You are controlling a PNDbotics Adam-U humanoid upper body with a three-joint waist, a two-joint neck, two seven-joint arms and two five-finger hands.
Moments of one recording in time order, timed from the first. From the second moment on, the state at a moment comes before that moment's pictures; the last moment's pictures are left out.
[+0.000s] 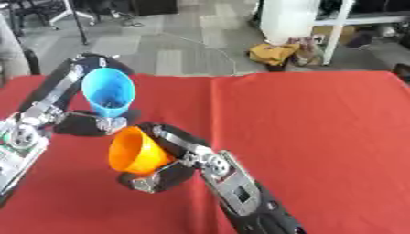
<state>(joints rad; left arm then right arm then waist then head) -0.80 0.38 -0.38 -1.49 -0.30 -0.21 -0.05 -0.69 -0.06 0.38 -1.34 0.00 -0.28 0.49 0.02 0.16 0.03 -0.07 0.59</state>
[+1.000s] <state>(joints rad) -0.78 0.38 -0.38 -1.47 -0.40 -0.27 0.01 -0.66 -0.06 0.36 -1.33 -0.16 -0.22 0.45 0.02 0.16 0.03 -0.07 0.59</state>
